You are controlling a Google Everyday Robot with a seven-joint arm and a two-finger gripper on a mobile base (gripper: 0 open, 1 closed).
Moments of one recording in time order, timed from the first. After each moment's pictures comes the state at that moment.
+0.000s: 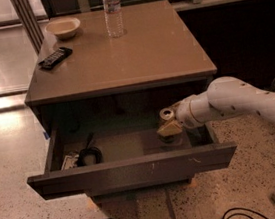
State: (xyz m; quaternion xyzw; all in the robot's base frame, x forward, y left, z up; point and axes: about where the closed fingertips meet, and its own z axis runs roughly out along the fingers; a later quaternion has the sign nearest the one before) arm 0.610 -0.110 0.661 -0.46 0.80 0.13 0.36
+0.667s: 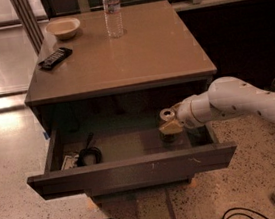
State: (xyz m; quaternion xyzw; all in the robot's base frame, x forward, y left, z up) arm 0.610 -0.109 0.661 -0.47 0.80 0.13 0.36
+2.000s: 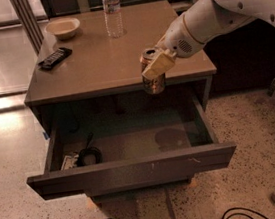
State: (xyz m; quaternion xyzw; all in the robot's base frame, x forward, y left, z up) arm 0.626 -0.073 0.892 -0.53 0.76 0.16 0.35
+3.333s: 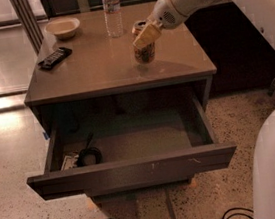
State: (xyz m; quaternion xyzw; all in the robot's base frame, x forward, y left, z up) arm 0.740 -0.069 0.917 -0.50 0.76 0.14 0.39
